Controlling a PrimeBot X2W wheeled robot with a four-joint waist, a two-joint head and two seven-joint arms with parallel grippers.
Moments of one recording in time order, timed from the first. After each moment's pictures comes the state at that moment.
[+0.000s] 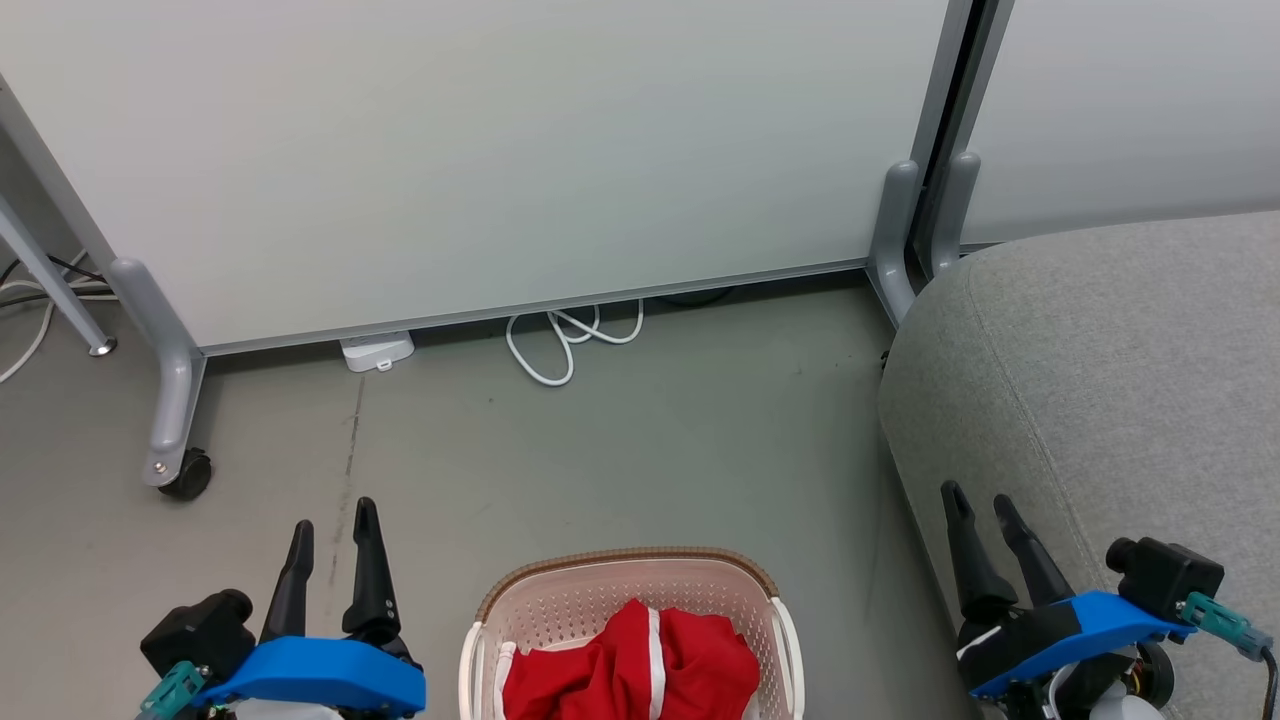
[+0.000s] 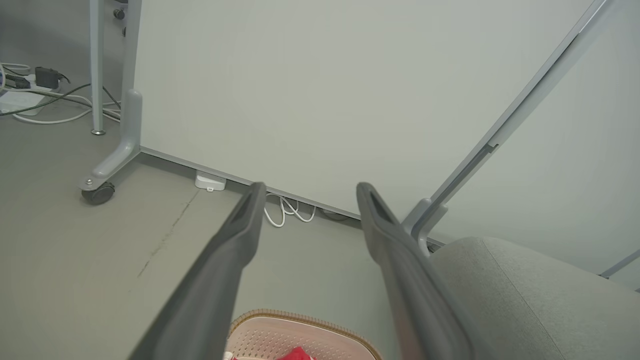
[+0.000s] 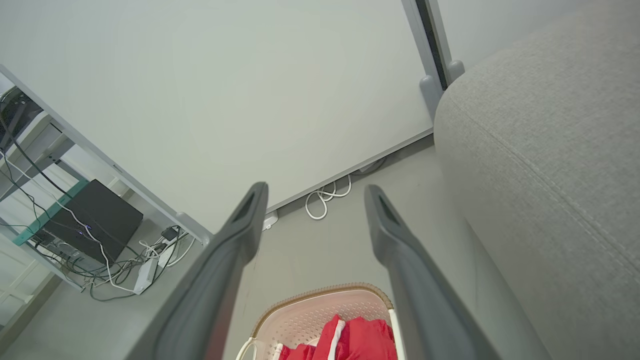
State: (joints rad) left arm -0.02 0.05 -0.05 0.25 -0.56 -0.05 -0.15; right arm -0.12 -0.04 0.02 0.34 0.58 0.13 -0.10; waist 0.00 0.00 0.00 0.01
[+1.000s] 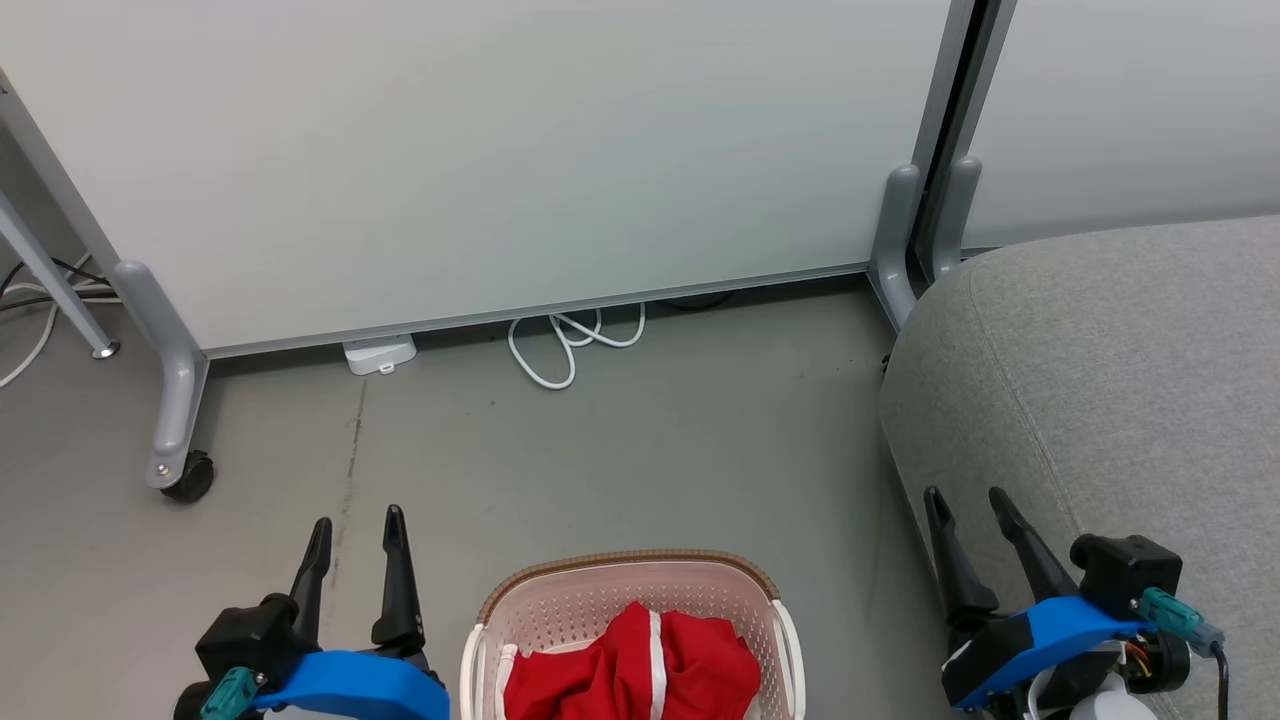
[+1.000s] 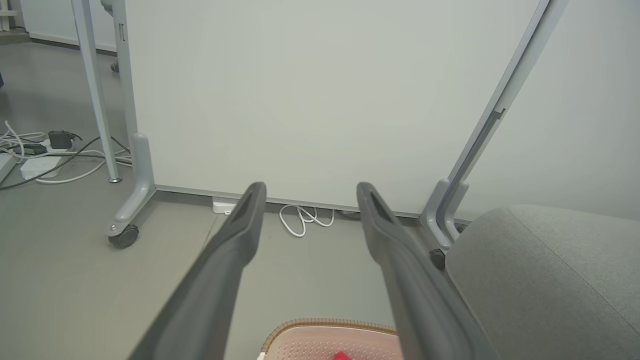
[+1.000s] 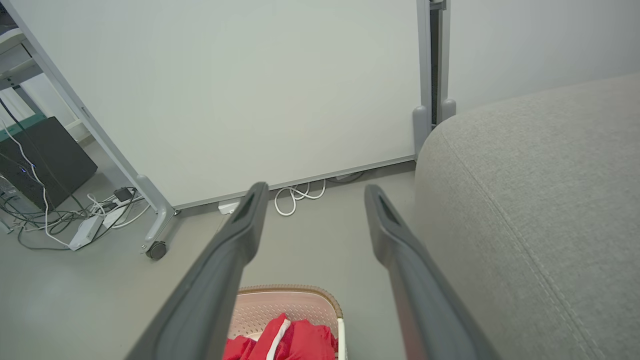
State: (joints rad) left arm -0.02 0.05 -0.08 0.29 -0.35 -0.04 -0.22; right arm -0.13 -0.04 0.03 0.36 0.31 0.13 -0.15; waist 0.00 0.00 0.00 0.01
